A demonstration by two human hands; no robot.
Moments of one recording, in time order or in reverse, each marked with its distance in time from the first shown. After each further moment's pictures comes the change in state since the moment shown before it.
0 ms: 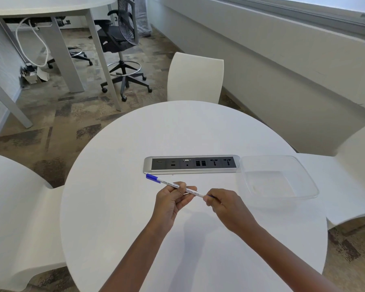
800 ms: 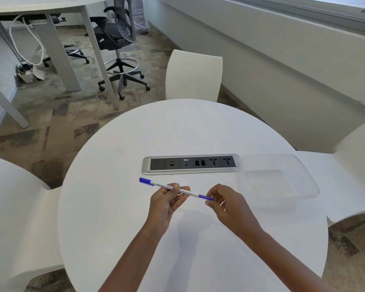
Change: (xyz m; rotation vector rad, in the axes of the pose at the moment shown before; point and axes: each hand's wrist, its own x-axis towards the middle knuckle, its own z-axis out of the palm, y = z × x) left_hand 0.007 0.002 -0.008 -0.042 0.097 -0.018; right_hand -0.002 0.008 0.000 0.036 0.115 -0.065
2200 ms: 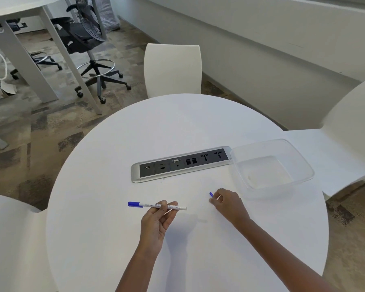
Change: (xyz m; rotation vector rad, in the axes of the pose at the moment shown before) left_hand 0.020 -0.019 -0.029 0.005 0.081 -0.103; right_hand 0.039 0.090 0.043 -0.002 0.051 0.463
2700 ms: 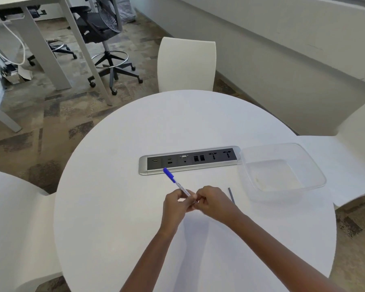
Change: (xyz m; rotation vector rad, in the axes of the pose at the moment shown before) left_hand 0.011 -0.015 0.032 0.716 -0.061 0.265; right_hand -0.019 -0.060 -0.001 -0.175 -0.285 -0.348
